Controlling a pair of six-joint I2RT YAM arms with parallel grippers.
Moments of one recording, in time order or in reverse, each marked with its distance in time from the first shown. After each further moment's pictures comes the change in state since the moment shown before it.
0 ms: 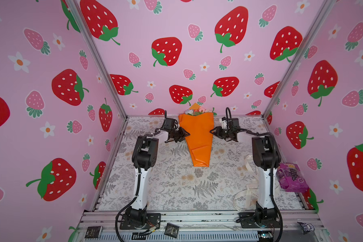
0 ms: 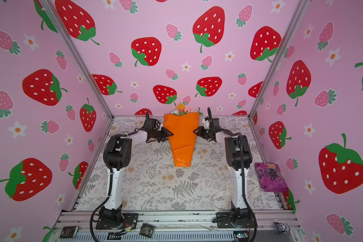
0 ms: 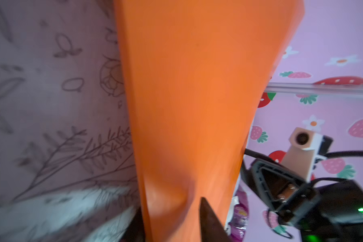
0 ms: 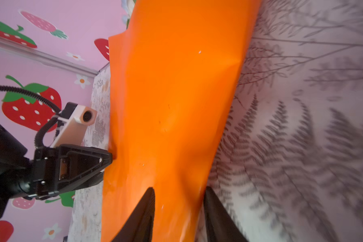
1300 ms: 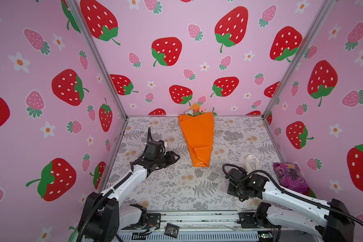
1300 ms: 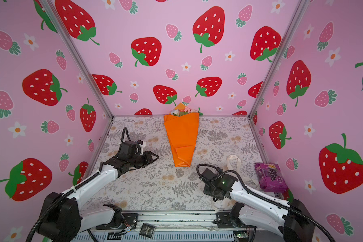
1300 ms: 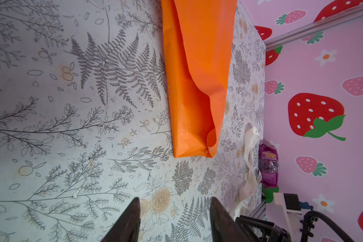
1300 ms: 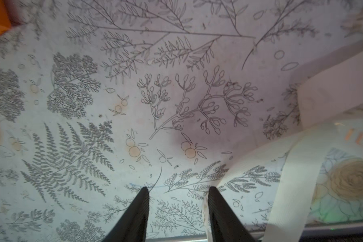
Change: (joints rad) left arm -0.077 -1.063 -0.913 -0.124 -0.237 0.168; right arm 0.756 -1.147 -0.885 -0.923 0.764 0.705
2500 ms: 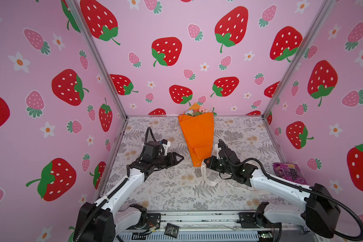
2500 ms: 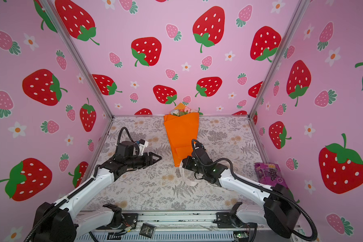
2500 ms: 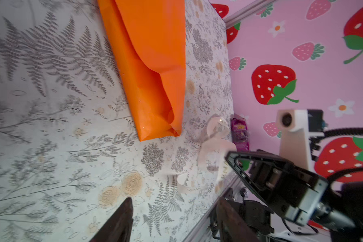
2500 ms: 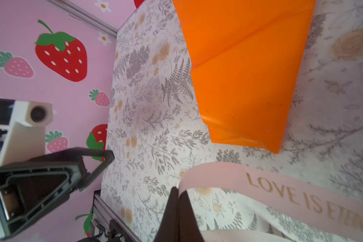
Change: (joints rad) left arm -0.044 -0.084 -0.004 0.024 0.203 0.042; right arm -0.124 0.250 0.157 0.887 -0.206 -0.241
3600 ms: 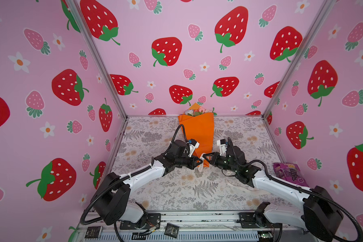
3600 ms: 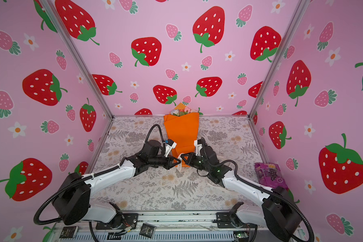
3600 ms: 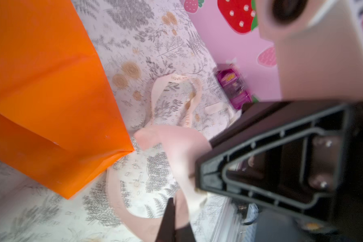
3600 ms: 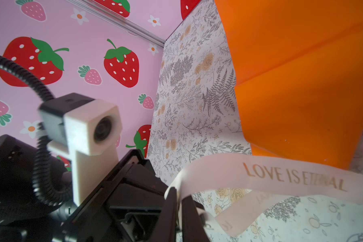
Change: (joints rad) left arm -0.309 0.280 0.146 0.205 -0.116 0.246; right arm -0.112 -0.072 -0.101 0.212 -0.208 0.040
